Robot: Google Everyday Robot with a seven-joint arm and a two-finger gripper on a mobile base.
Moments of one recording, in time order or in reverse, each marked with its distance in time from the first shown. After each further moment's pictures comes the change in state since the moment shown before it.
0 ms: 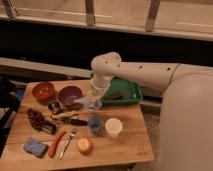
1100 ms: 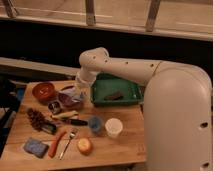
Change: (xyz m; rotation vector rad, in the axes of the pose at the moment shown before) arm -0.081 0.042 0.020 -0.052 -0.111 -0.095
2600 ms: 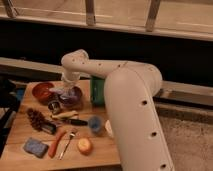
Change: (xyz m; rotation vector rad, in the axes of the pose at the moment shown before) arm -0.061 -0.003 0.085 0.039 0.013 -0.008
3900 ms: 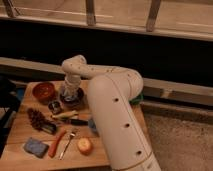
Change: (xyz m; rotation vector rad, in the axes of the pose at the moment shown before) arm -0.003 -0.036 0.065 0.044 0.105 0.034
